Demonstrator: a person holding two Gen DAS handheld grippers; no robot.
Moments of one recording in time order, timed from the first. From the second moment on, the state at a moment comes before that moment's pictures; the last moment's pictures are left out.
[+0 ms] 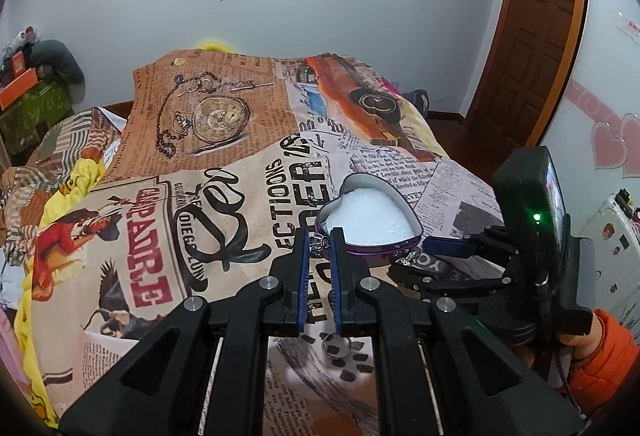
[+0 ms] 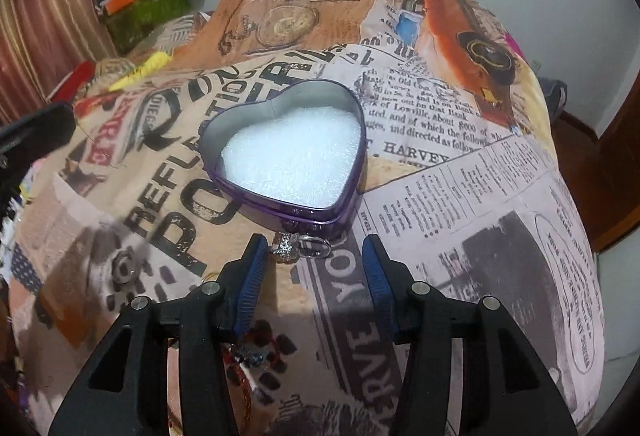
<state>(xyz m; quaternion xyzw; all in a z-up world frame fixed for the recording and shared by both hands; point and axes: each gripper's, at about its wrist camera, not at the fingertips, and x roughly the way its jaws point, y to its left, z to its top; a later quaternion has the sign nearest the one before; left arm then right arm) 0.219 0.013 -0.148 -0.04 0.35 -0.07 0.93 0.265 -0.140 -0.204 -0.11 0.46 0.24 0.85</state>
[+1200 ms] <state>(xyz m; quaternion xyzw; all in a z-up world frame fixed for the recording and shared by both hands) 0.275 -0.009 -0.150 -0.03 0.35 -0.11 0.93 0.284 -0.150 -0.151 -0.05 0.38 0.27 0.88</state>
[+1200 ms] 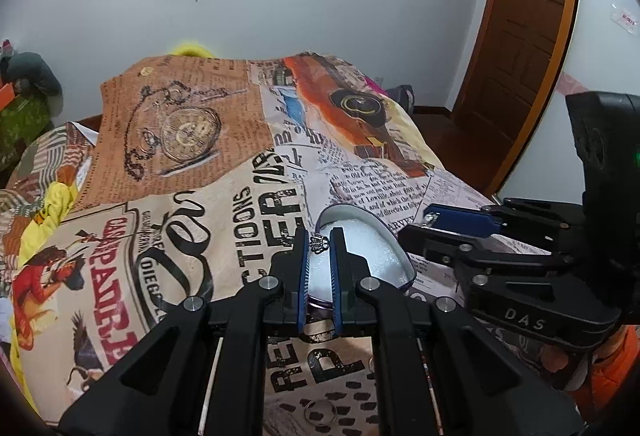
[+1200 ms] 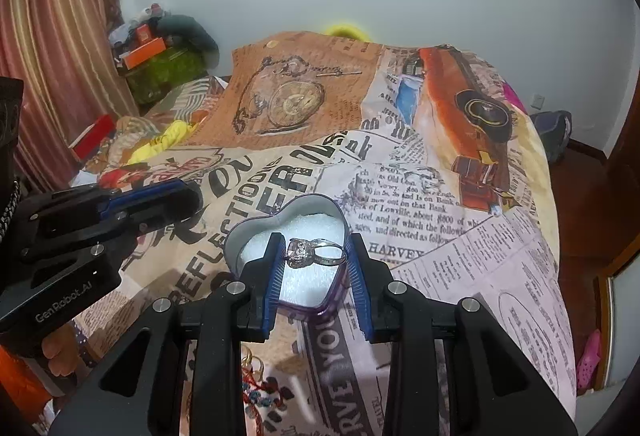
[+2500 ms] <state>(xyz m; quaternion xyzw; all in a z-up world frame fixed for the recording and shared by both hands) 0.267 -0.007 -0.150 -0.02 0.38 -0.11 0.92 0.274 -0.153 -0.144 -0.05 0.40 0.29 0.87</state>
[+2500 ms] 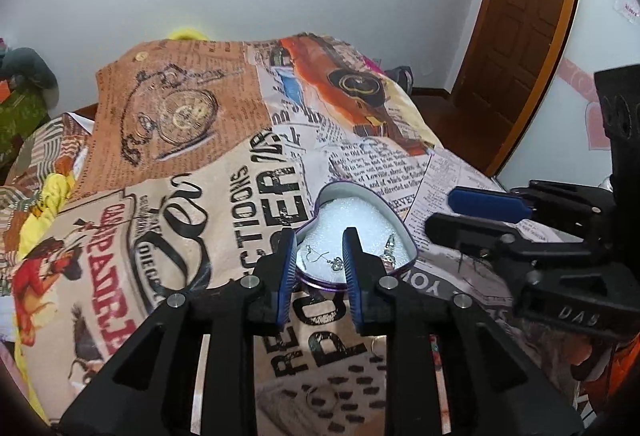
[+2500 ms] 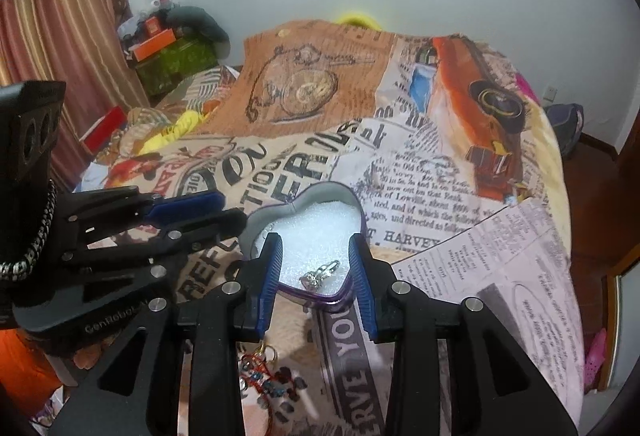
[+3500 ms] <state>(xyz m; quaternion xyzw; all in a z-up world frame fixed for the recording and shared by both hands) 0.170 -0.003 -0.154 -0.02 0.43 -0.10 0.90 0.188 -0.182 -0.136 -0.05 0.41 0.24 0.88</state>
